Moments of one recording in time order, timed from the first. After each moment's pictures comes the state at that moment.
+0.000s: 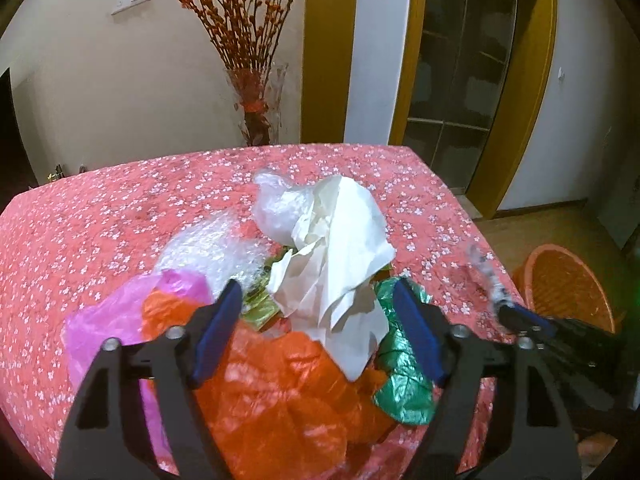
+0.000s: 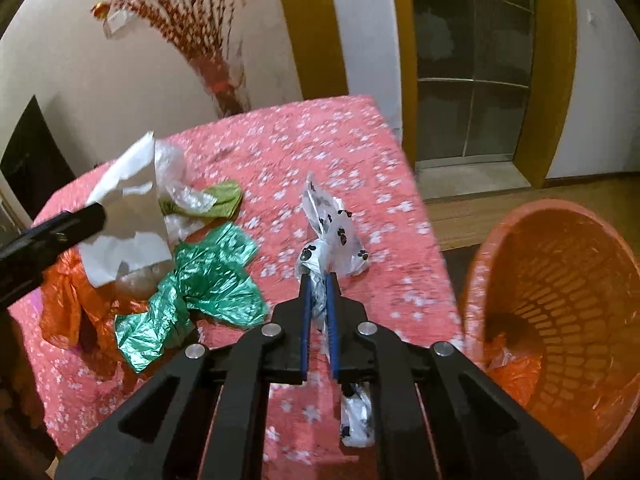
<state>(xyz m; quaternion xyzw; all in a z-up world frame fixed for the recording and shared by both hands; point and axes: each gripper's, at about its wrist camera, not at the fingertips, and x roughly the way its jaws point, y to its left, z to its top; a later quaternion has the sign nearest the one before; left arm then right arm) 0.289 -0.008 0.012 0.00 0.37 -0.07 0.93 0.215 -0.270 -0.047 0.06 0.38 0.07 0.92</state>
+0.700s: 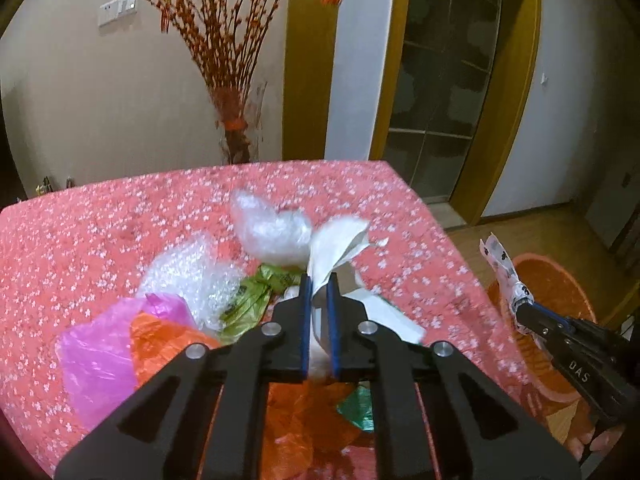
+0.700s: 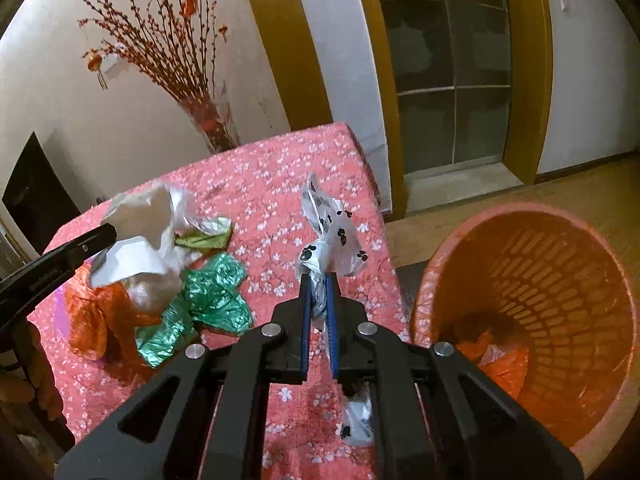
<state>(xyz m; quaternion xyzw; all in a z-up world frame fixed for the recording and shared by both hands) 0.275 -0.021 0.035 0.00 0.34 -0.10 0.94 0.187 -0.305 -0.018 0.10 0.34 0.06 0.93</state>
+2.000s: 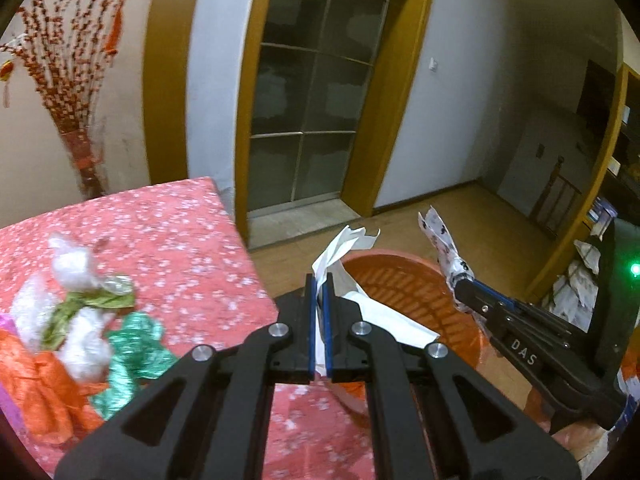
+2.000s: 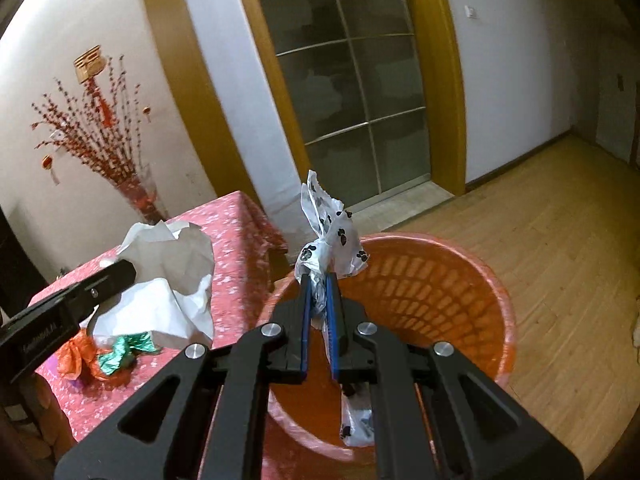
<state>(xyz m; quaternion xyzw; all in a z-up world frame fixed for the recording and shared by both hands) 0.225 -0.198 0.052 0.01 0.32 -0.29 0.90 0.118 -0.431 0.004 0.16 0.28 -0.06 0.95</state>
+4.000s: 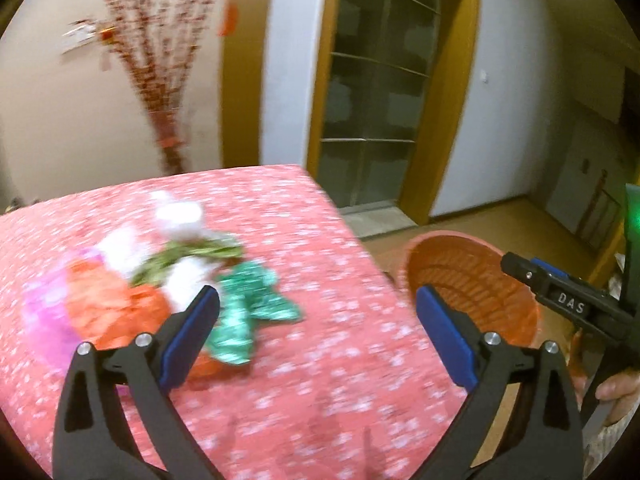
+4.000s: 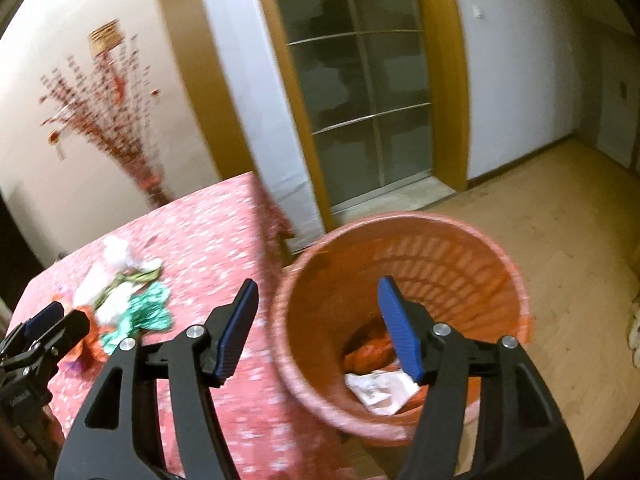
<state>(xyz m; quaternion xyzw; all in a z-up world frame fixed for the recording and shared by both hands) 0.182 -0.079 0.033 0.00 0.30 -0.17 0.94 0.120 -0.368 -0.001 0.12 0.30 -0.04 0.95</state>
